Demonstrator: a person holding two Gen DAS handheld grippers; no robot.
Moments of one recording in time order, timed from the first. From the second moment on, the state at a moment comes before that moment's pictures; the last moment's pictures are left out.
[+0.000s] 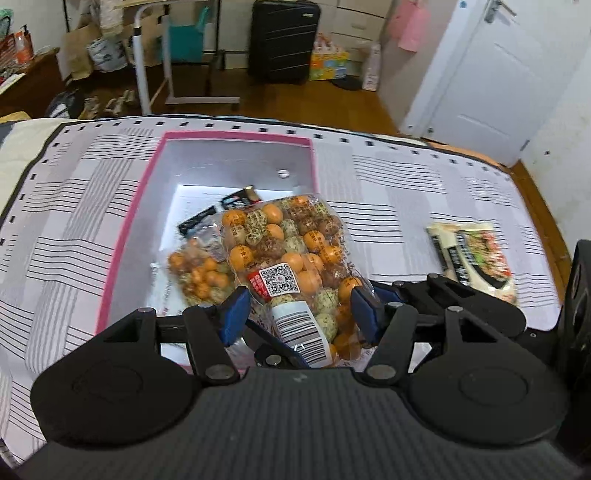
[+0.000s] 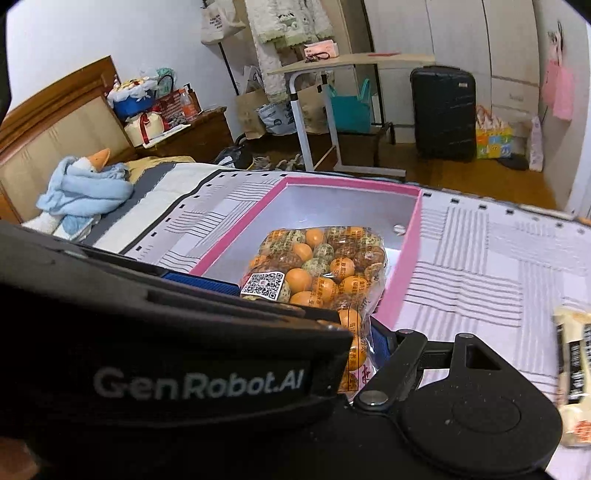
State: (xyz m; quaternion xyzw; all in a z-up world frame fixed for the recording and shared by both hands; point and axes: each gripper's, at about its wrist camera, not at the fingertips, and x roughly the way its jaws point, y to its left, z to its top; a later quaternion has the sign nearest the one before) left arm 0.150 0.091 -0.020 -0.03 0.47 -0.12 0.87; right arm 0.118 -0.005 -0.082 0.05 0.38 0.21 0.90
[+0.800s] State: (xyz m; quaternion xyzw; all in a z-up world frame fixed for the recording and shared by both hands) left arm 0.127 0.067 -0.012 0.03 0.45 -0.11 0.89; right arm 0.065 -0.054 -0.049 -0.05 0.36 0.22 0.91
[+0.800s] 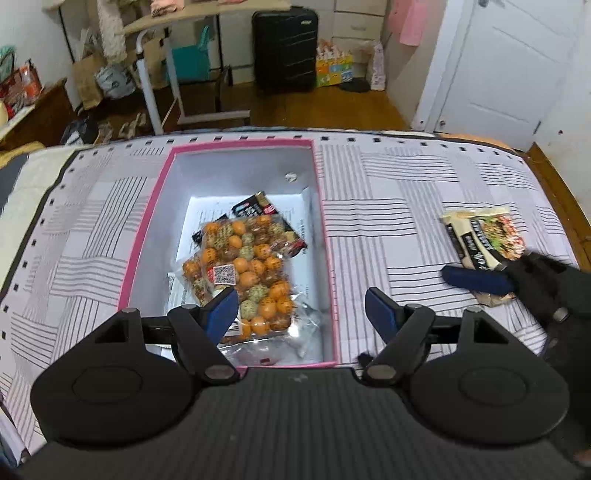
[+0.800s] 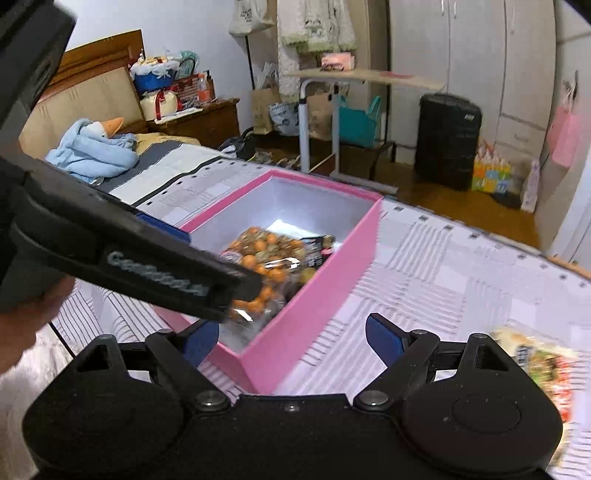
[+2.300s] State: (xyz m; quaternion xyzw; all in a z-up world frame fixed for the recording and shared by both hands) left arm 0.200 -0.148 -0.147 -0.05 0.50 -0.24 0.83; right arm 0.093 -0.287 -0.187 -0.08 0.43 0.11 0.89
